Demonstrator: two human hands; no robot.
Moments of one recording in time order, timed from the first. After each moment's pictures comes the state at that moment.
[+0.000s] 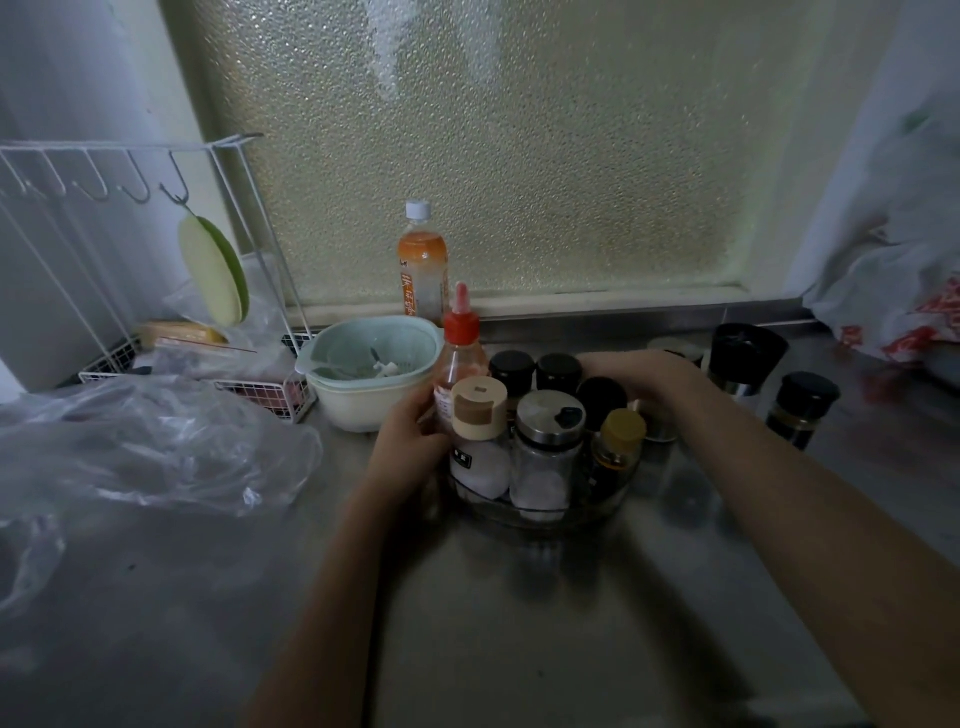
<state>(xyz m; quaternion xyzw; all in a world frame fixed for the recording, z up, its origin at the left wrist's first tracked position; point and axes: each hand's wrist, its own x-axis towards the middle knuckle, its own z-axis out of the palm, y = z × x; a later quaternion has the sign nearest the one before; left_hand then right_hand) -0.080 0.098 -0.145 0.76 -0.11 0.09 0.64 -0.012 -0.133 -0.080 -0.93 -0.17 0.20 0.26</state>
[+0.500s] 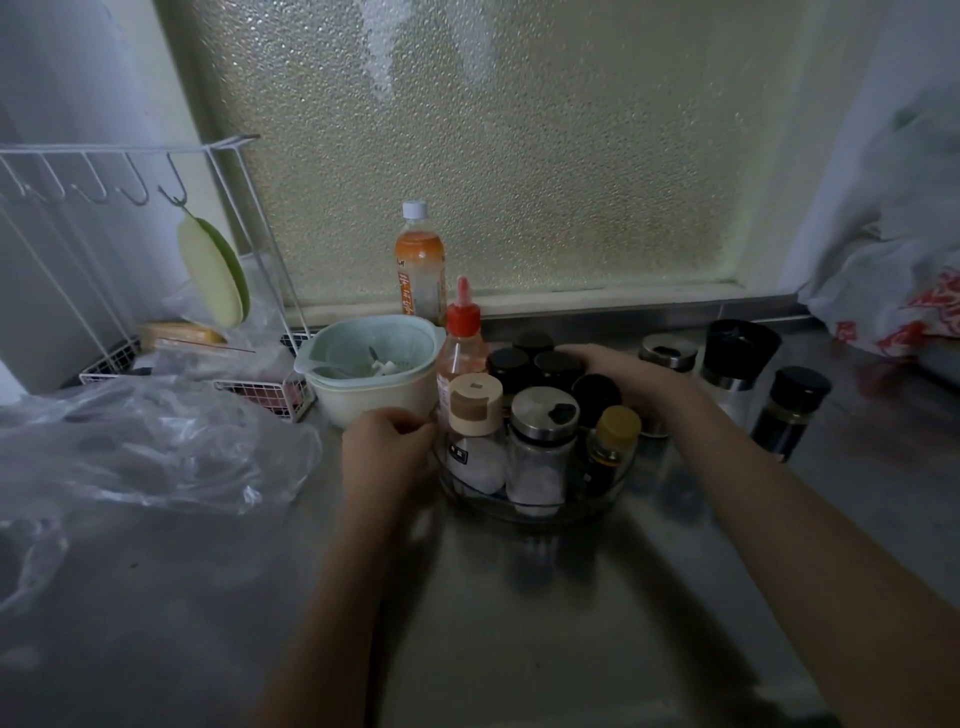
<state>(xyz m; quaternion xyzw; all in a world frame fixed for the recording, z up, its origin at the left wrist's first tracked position) -0.106 0.102 -0.131 0.85 0.08 0.18 0.49 -0.027 -0.132 -0.090 -0.84 -0.18 0.15 0.49</state>
